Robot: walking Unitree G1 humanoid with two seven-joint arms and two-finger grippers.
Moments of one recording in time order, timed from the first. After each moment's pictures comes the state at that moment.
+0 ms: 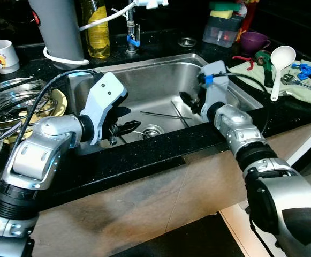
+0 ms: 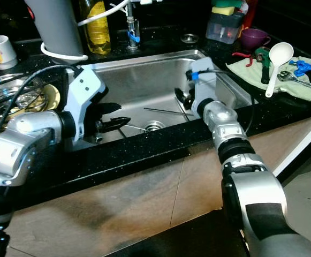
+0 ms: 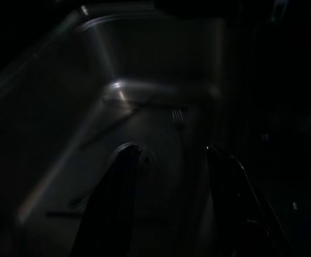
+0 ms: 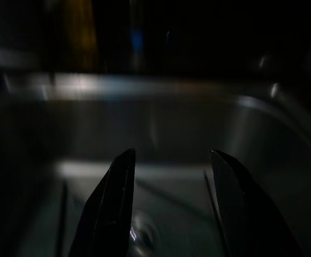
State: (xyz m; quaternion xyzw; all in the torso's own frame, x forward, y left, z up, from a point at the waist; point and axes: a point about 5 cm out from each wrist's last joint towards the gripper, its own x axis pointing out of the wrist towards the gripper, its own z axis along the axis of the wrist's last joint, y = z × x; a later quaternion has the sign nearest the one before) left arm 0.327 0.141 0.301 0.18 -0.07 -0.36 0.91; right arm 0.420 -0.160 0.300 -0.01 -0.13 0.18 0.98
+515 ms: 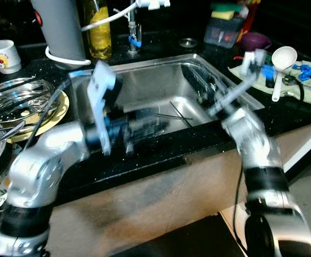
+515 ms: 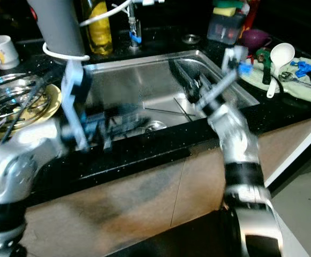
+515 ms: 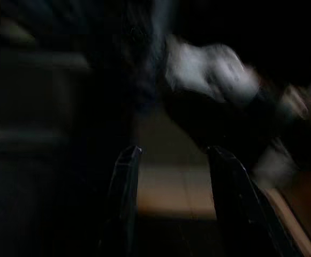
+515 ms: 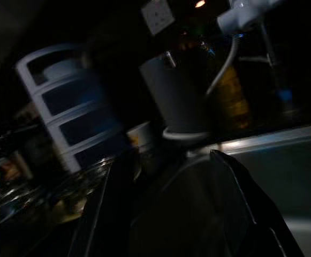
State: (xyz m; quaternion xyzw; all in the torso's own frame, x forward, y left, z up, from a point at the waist) left arm 0.264 0.120 0.281 0.05 -0.04 -0.60 0.80; right arm 0.351 -0.165 0.286 0.23 -0.19 0.43 0.85
